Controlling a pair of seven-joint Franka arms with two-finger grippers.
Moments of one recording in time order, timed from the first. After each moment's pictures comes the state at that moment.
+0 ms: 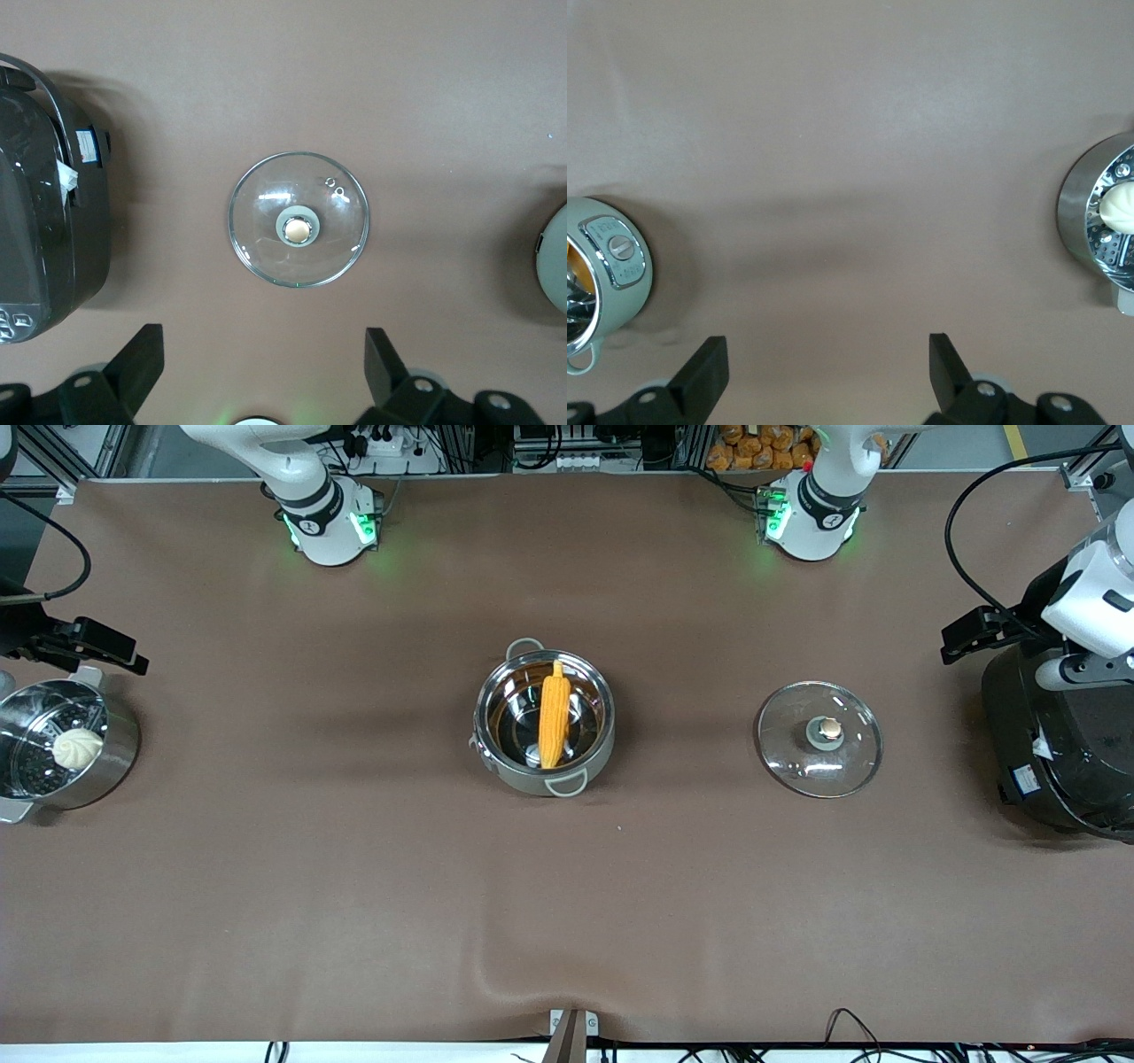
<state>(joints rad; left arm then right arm) 0.00 0.02 -0.10 -1.57 0.02 1.51 -0.15 0.11 0.00 -0.20 -1.62 0.08 1.55 0.00</state>
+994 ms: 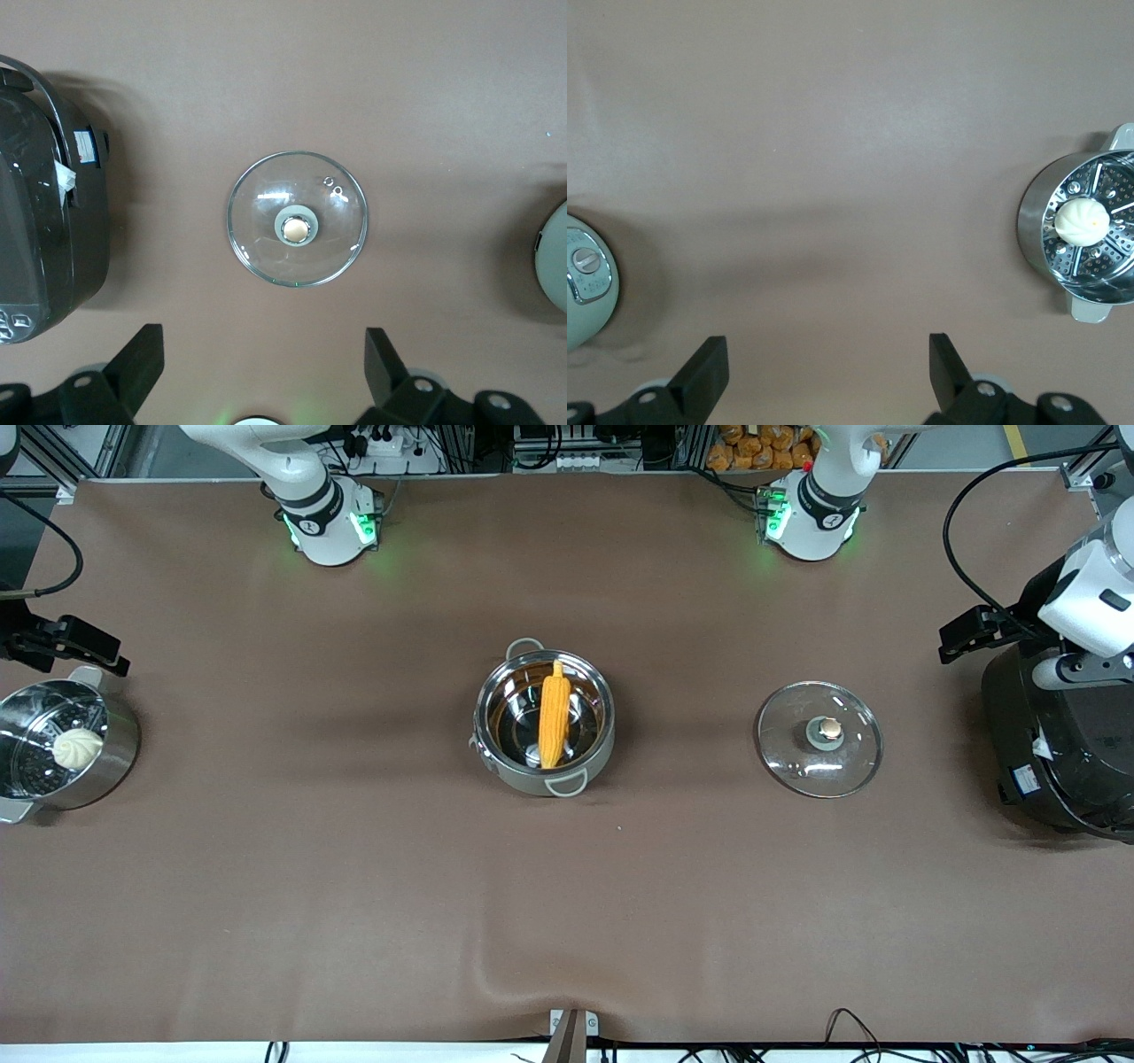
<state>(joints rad) 0.00 0.02 -0.10 -1.56 0.02 1.51 -0.15 0.12 0.00 -0.20 -1.60 0.01 1.57 0.00</state>
